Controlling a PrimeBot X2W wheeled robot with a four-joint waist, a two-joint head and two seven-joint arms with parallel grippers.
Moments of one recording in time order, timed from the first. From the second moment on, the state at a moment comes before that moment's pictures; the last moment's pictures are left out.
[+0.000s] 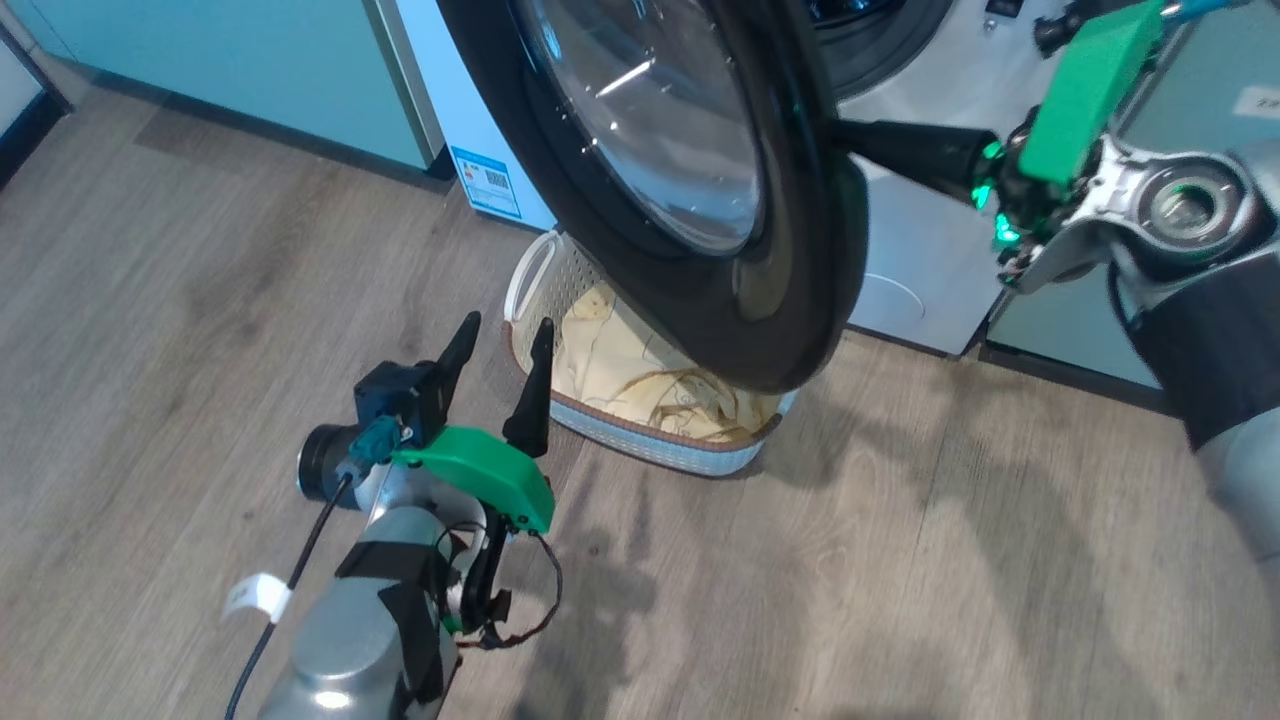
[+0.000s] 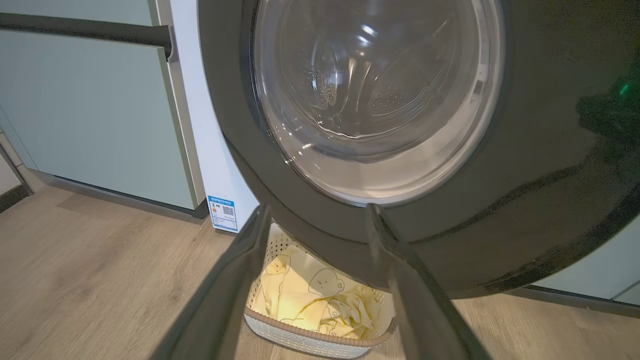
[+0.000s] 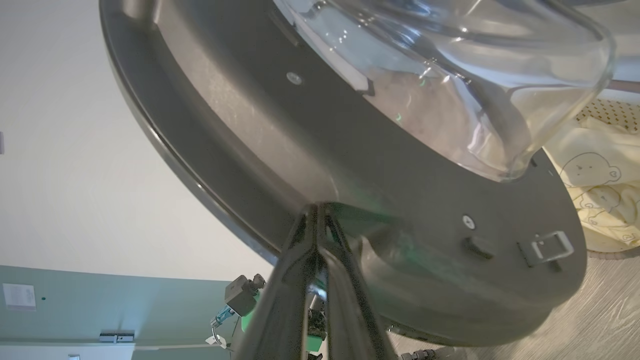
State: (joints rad) left arm -0.39 0.03 -0.22 0.44 -0.29 0.01 -0.26; right arm -1.07 -0.14 0.58 0.69 1.60 0.13 0.76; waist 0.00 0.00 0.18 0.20
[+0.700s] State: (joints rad) left arm -0.34 0.03 -0.21 0.47 -0.29 -0.01 -0.26; right arm -1.00 -0.08 0.70 0.67 1.67 0.13 0.76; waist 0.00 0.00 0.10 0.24
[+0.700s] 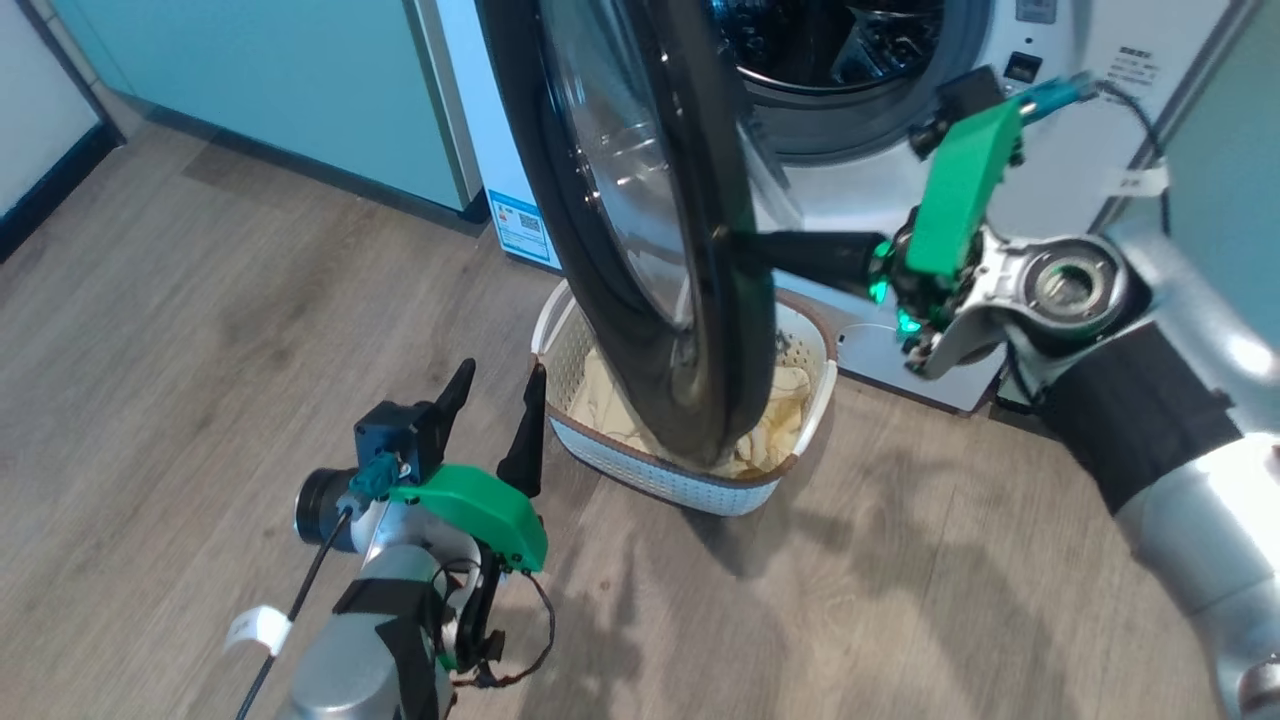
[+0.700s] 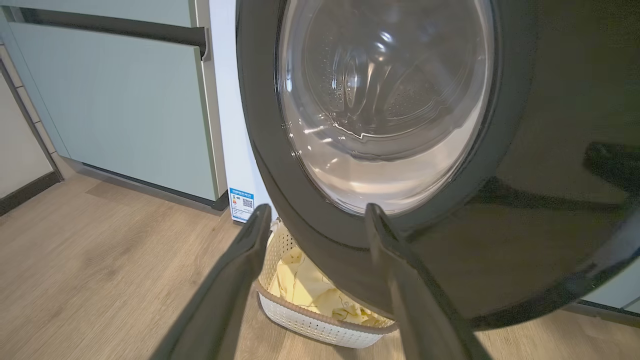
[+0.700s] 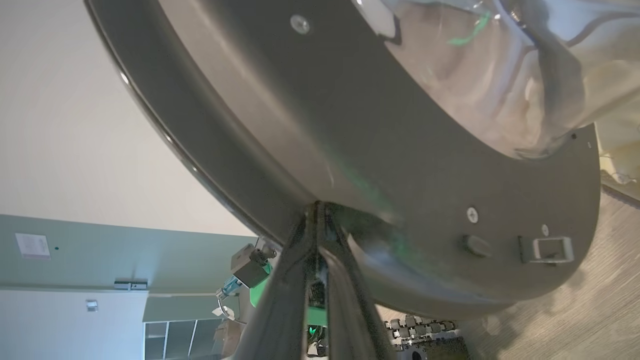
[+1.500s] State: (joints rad) left arm -0.33 0.03 -0.16 0.48 -0.27 -0.02 -0.26; right arm -0.96 -0.07 0.72 0.65 1.75 0.13 0.61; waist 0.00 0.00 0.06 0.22
